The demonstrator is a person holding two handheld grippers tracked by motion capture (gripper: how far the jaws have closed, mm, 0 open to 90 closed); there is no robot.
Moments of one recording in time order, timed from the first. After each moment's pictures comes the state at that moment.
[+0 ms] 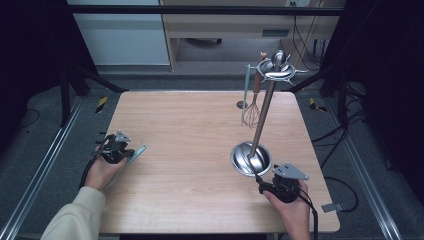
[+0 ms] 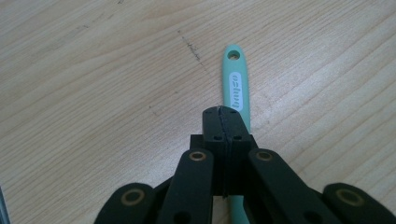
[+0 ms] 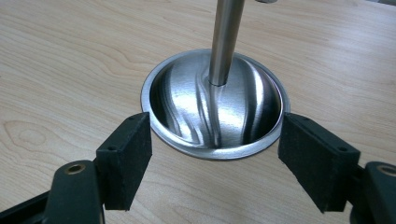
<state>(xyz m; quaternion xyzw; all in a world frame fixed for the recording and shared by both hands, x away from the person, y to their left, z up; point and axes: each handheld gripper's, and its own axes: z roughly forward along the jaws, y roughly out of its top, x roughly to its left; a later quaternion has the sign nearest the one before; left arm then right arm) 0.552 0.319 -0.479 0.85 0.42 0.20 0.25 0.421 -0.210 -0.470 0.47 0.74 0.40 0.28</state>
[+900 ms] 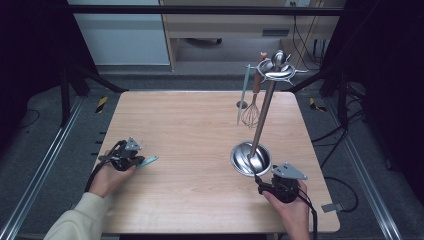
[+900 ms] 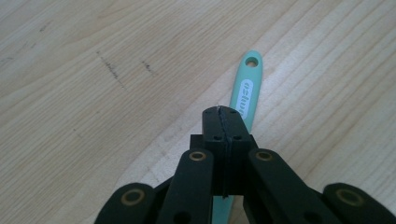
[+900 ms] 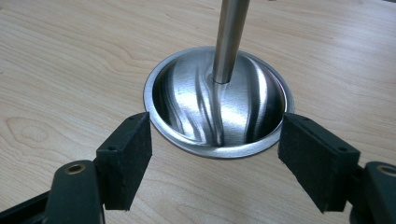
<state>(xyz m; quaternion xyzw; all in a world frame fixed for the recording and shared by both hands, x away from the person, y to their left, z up) 0.529 0.285 -0.475 0.89 0.35 0.18 0.24 0.422 -0.209 -0.472 0.47 0.74 0.39 0.28</state>
